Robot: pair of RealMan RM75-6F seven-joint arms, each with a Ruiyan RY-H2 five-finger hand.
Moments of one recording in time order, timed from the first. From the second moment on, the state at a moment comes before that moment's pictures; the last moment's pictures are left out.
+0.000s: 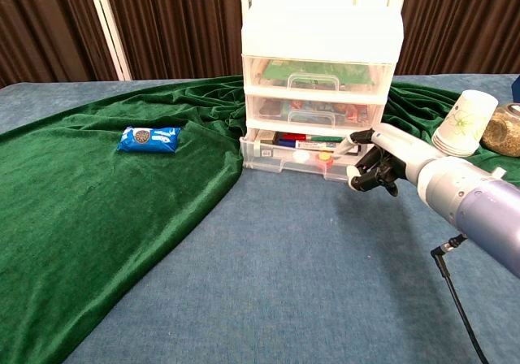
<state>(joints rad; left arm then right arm) -0.12 -1.07 0.01 -1.63 1.58 1.46 -0.04 0.62 -1.85 0.35 -1.41 -0.85 1.07 -0.27</state>
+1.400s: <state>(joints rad) -0.12 -1.06 0.00 -1.63 1.57 1.46 -0.04 0.54 -1.73 0.24 -1.61 -0.92 1.18 -0.33</state>
